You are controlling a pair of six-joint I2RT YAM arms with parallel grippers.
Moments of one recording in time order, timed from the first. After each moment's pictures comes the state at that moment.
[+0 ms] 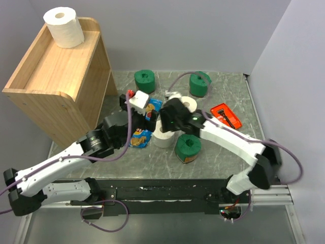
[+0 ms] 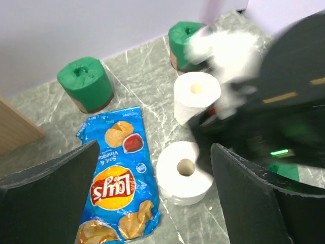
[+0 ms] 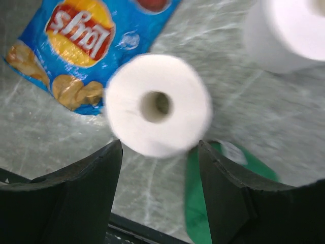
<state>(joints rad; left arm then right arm) -1.02 1.02 1.09 -0.20 -0.52 -0.04 0.86 1.51 1.30 -0.65 0.30 0.47</state>
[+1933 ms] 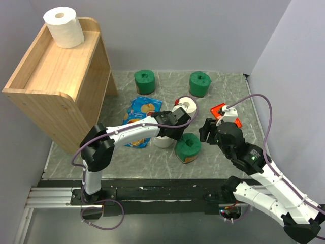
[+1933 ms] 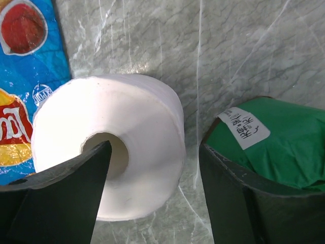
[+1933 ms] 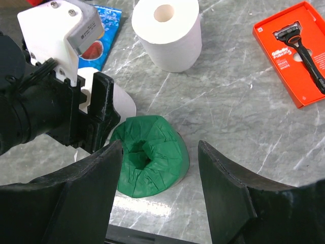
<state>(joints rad) -1.00 1.90 1.55 -0.68 -0.39 -0.47 0.71 0.69 0.85 -0.66 0.45 0.49</state>
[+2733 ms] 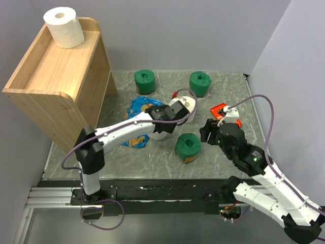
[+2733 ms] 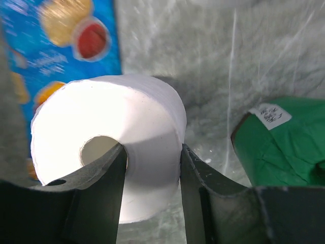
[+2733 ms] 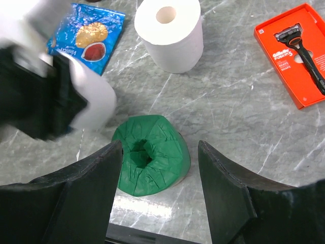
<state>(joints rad) -1.00 1.85 1.63 -0.82 -0.50 -0.41 0.71 0.67 0.85 -0.66 0.44 0.49</state>
